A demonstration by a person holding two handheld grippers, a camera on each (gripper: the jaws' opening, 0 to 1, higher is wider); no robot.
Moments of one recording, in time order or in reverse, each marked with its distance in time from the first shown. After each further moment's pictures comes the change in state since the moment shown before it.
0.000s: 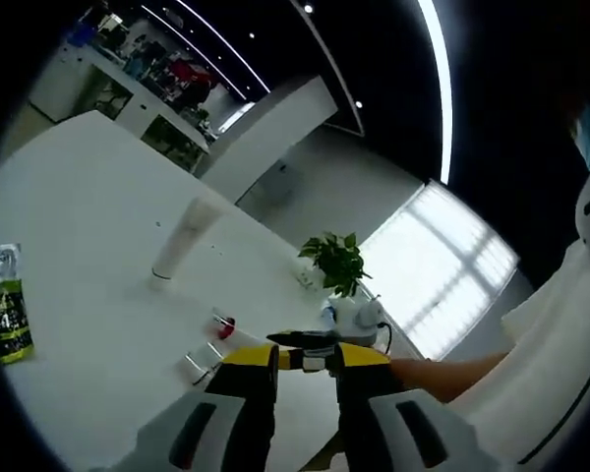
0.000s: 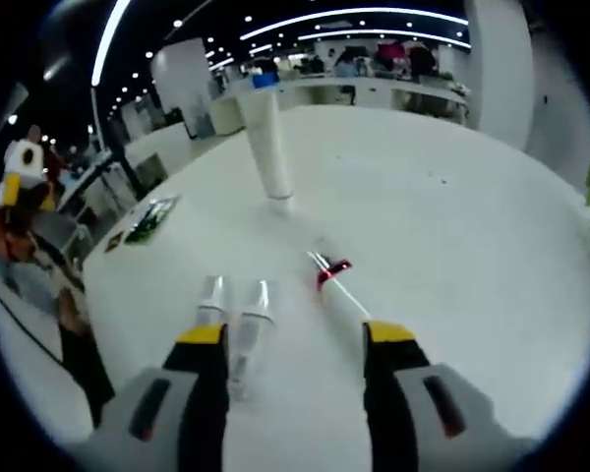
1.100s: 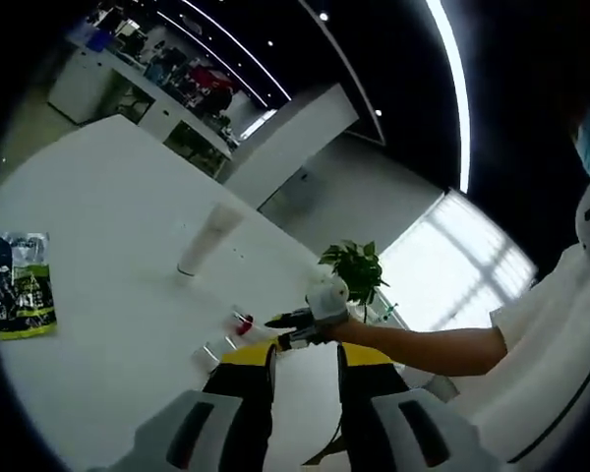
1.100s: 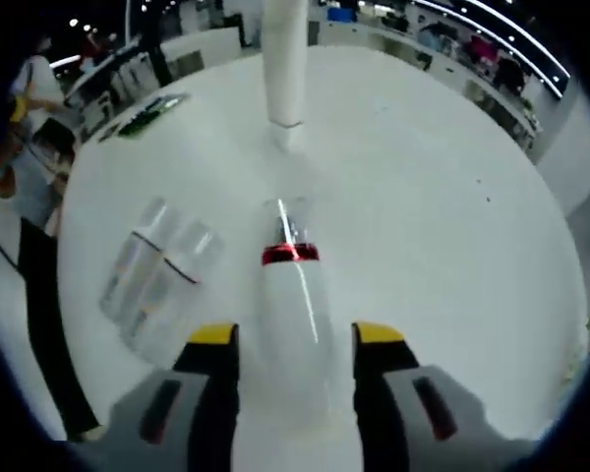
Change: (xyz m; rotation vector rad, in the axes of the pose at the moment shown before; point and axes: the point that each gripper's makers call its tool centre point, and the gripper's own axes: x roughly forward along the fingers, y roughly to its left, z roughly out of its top) left arm -0.031 0.004 -0.006 -0.037 -0.057 0.112; right arm 0.055 -0.055 -0.016 -0.405 0.362 0.065
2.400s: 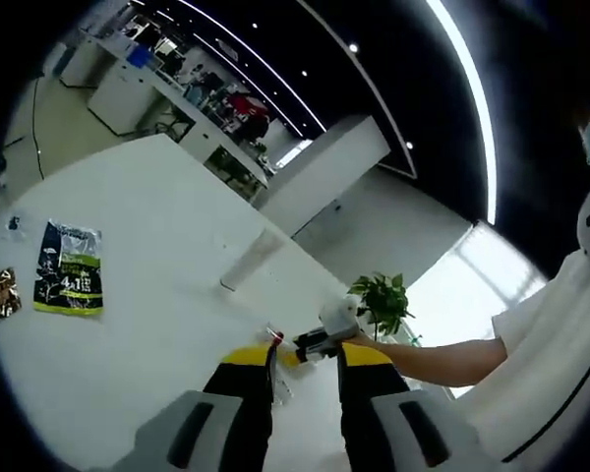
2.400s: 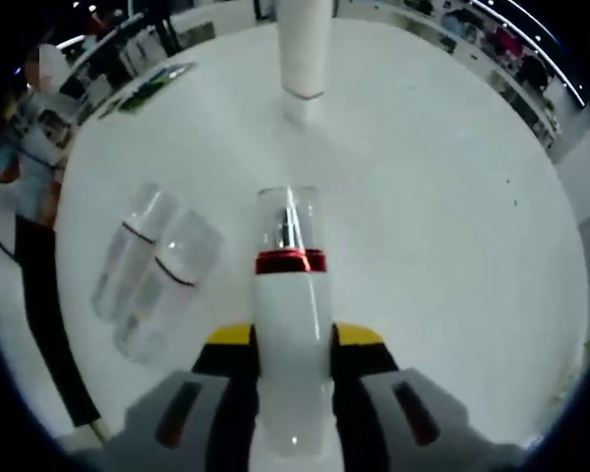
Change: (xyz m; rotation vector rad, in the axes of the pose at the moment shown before) left arm -0.037 0.019 0.008 -0.056 -0.151 0.126; right arm 0.016 0.007 -0.002 -0.015 0.098 0.052
